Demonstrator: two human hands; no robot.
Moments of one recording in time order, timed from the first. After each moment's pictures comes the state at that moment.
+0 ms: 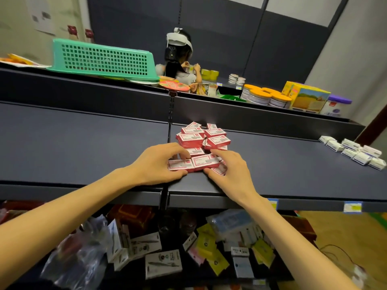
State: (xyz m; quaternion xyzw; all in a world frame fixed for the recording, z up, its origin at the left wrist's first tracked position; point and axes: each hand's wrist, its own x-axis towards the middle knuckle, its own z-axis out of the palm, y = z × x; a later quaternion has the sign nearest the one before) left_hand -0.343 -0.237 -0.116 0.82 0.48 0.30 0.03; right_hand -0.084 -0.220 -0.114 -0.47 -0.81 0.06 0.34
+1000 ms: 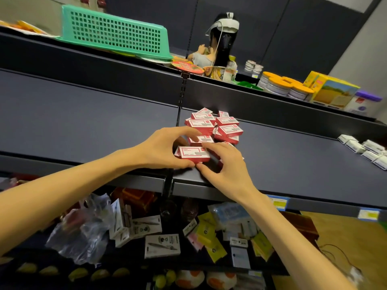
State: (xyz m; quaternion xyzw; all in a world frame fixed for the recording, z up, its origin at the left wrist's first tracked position) left_hand -0.343 -0.240 -0.112 0.80 0.46 0.35 0.18; right_hand -0.107 -0.231 -0.119 -0.40 -0.86 0.10 0.31
